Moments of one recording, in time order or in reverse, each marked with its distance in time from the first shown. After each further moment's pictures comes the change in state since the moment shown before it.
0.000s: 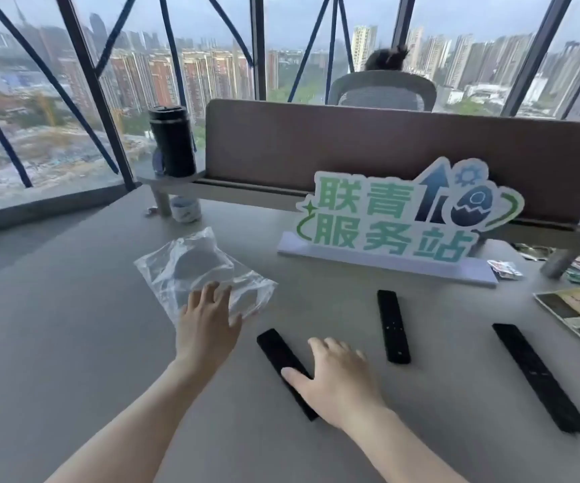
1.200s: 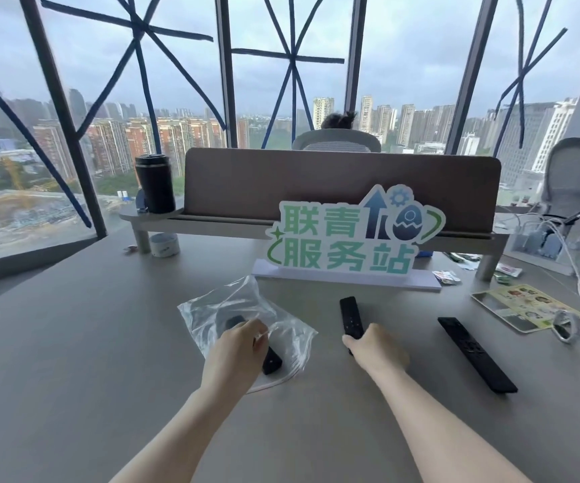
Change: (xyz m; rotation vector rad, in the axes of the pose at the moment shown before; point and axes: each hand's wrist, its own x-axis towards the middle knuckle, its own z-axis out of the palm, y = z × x) left_hand -0.061 0.075 -0.017 -0.431 -0.050 0.100; right_hand 0.018 0.105 -0.002 0.212 0.249 0.571
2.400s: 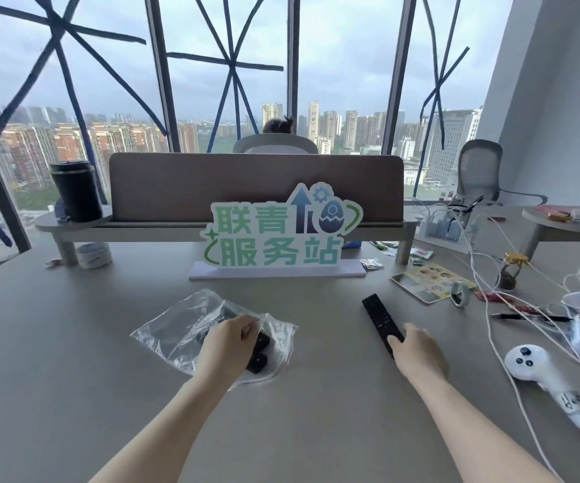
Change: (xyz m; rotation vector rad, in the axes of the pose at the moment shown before) left_hand -0.012 0.077 0.047 -0.132 -0.062 0.114; right_hand -0.004 0.172 -0.074 0.093 0.187 0.174
